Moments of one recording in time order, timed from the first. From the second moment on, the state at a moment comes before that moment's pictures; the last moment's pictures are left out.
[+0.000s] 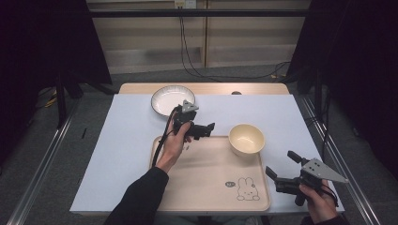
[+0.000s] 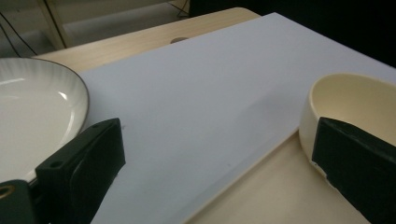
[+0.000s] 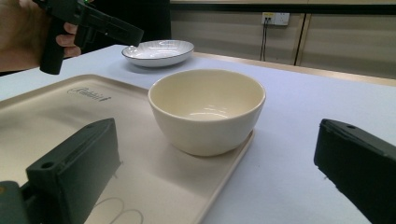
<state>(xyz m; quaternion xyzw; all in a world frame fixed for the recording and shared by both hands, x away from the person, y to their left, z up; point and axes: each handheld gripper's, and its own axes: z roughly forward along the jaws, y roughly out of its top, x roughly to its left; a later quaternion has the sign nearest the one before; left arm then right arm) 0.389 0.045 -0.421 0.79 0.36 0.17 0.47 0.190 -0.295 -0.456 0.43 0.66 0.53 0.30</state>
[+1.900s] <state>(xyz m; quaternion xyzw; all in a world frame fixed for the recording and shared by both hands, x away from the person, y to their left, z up) 0.258 0.229 -0.429 0.69 0.43 0.29 0.50 0.192 -0.295 -0.456 0.43 0.66 0.53 0.30</state>
